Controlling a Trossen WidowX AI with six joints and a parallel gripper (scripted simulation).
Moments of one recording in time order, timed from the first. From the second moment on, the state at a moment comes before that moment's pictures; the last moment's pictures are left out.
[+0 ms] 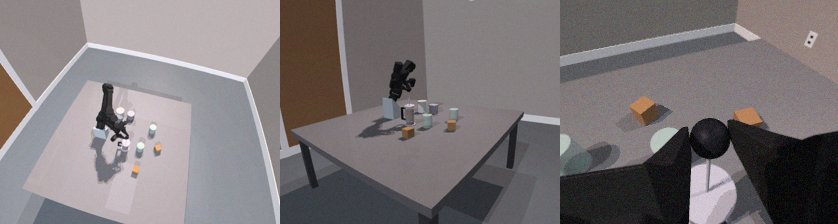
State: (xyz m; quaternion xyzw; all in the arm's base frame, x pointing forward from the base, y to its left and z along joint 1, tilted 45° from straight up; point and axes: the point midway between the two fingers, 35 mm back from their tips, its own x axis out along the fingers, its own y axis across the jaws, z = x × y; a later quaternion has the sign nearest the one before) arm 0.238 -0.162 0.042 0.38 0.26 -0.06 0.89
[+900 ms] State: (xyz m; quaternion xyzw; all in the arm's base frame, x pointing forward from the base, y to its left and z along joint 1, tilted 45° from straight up) arm 0.252 -0.143 0.010 0.37 0.24 -0.06 0.89
